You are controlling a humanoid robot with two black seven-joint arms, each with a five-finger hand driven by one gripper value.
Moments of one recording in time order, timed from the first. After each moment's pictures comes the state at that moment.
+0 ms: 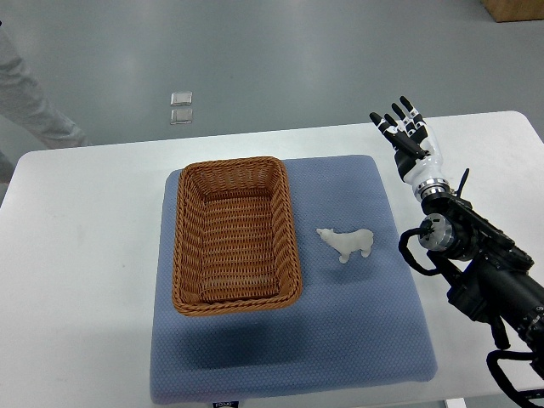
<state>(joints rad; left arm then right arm) 0.01 0.00 -0.02 -0.14 0.01 -0.08 0.13 0.61 -0.03 1.05 0.64 -0.39 -0.02 0.44</state>
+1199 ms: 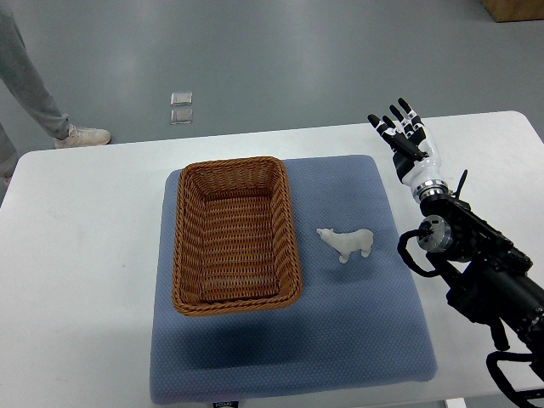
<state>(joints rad) 0.00 0.00 -0.02 -0.14 0.01 -0.07 0.13 0.61 -0.02 1.04 0.64 -0.39 -0.02 0.44</state>
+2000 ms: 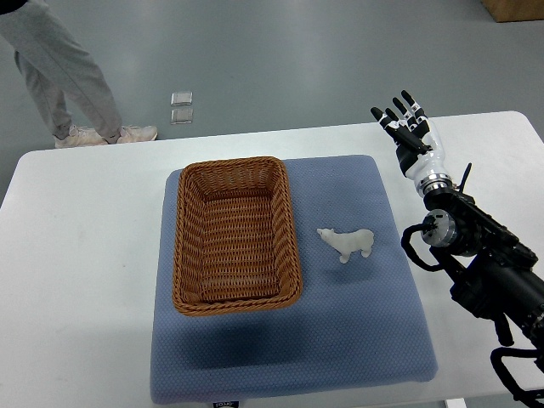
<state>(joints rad) 0.00 0.00 -0.02 -0.14 0.01 -0.07 0.13 0.62 -0.05 1.05 0.67 -0.39 -0.02 0.43</state>
